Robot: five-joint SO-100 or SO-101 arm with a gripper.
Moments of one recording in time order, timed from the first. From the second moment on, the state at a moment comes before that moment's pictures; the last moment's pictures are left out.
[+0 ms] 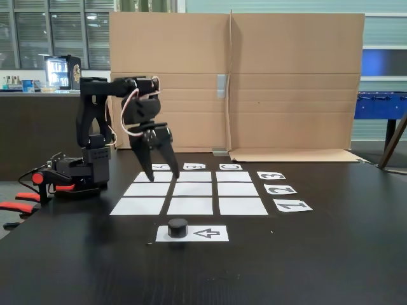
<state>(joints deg) 40.3 78.3 80.0 81.1 -14.2</state>
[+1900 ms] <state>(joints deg) 42.1 27.2 14.9 97.2 -20.5</state>
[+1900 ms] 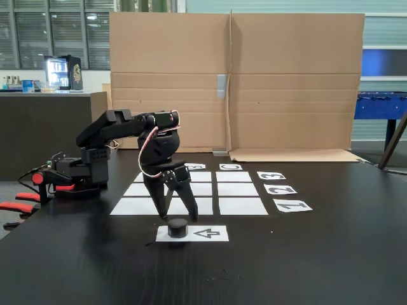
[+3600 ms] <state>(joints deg) 41.9 23.9 12.7 97.3 -20.0</state>
